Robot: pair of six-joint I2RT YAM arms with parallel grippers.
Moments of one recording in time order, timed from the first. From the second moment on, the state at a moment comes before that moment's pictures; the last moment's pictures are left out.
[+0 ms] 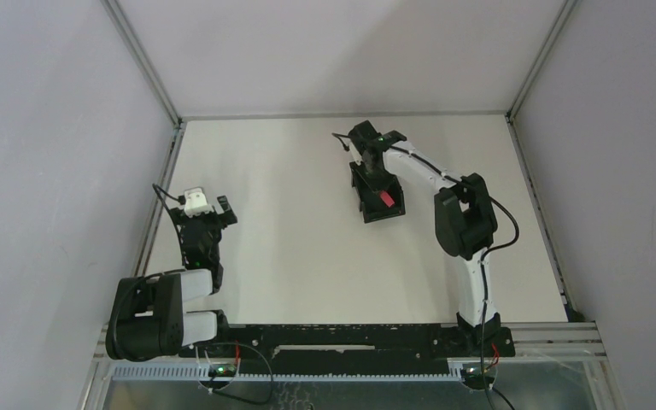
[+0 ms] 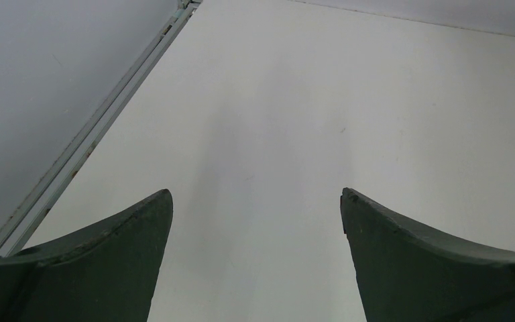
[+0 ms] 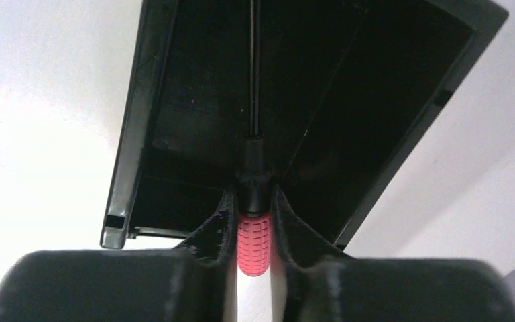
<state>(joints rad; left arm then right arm) 0.06 1.27 0.16 1.03 -0.18 -0.04 0.53 2.10 1.79 -0.95 0.19 -0.13</state>
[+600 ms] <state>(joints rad) 0.06 1.27 0.16 1.03 -0.18 -0.04 0.53 1.99 1.76 -0.91 0.23 -0.08</state>
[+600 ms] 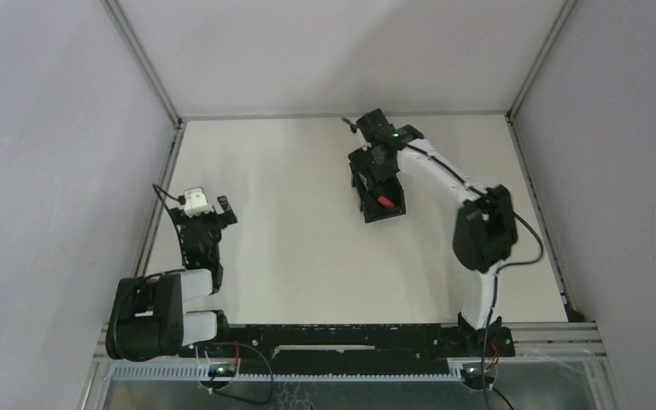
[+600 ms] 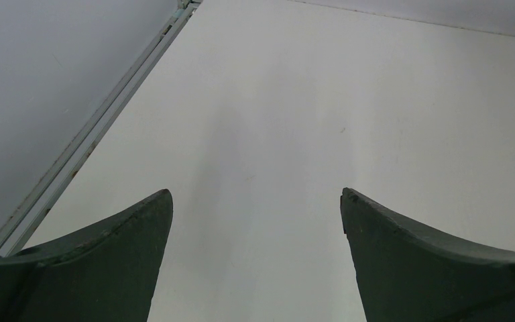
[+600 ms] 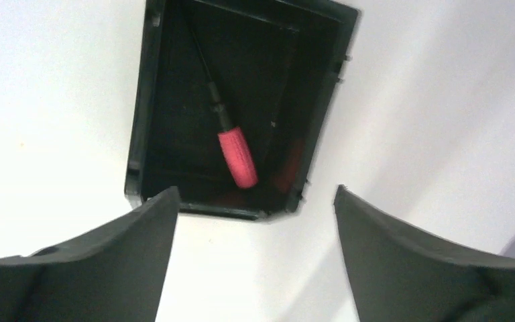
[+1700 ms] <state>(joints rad) 0.06 1.27 0.16 1.03 -0.18 -0.04 0.46 0.56 0.41 -0.31 0.27 0.39</state>
